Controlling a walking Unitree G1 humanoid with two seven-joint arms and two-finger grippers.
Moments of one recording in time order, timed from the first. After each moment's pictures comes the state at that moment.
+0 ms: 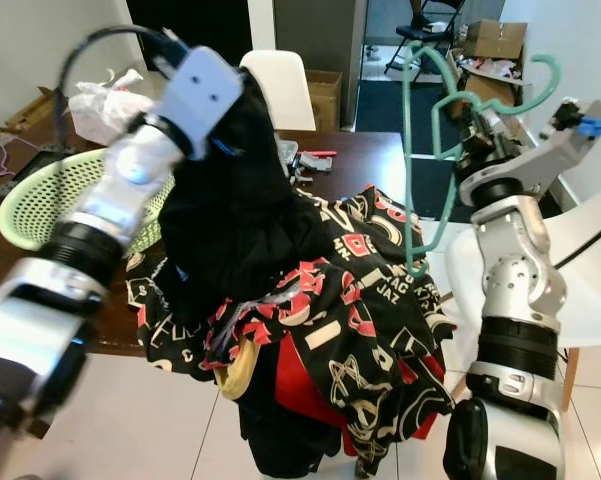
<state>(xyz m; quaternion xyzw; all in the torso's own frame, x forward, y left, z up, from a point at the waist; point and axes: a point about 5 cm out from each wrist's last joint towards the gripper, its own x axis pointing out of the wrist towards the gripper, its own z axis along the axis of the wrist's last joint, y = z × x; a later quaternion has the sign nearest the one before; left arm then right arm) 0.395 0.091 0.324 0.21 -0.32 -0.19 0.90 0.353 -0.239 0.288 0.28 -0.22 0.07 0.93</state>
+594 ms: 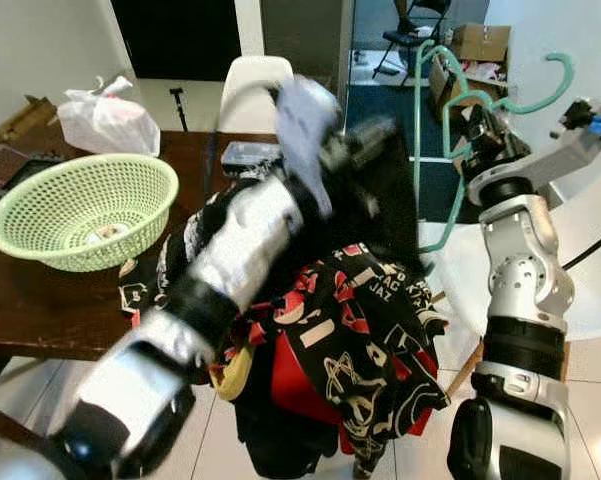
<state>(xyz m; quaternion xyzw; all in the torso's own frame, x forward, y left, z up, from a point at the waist) 0.331 -0.039 0.247 0.05 -0.26 -0.47 0.84 0.352 -0.244 0.291 0.28 -0.22 0.06 0.93</state>
